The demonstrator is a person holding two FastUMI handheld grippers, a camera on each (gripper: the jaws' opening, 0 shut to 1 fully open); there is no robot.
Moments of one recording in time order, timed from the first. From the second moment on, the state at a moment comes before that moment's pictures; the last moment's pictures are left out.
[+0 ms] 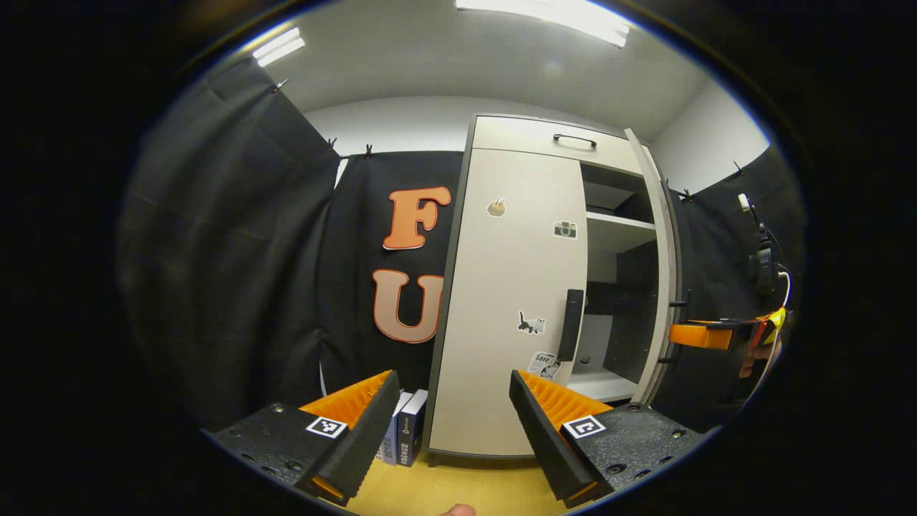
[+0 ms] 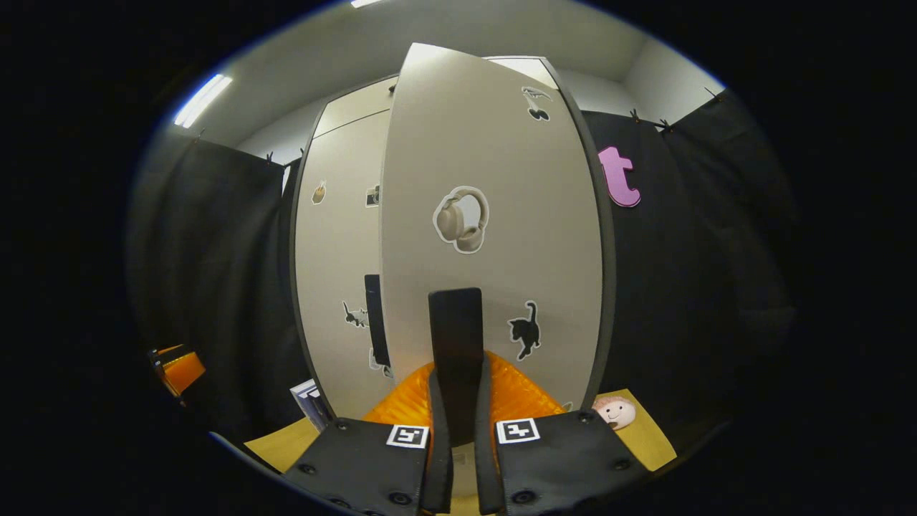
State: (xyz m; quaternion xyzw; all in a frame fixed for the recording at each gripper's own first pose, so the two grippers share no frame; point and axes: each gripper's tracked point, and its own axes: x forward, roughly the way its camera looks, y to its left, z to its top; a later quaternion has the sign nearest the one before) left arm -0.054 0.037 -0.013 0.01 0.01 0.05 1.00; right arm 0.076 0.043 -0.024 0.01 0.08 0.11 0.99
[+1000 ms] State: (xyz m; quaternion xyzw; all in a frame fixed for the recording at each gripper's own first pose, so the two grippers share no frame) left arm -0.031 -0.029 -0.038 -0.04 0.03 -0.04 1.00; right arm 0.032 -0.066 -0.010 -0.03 0.06 0.00 1.00
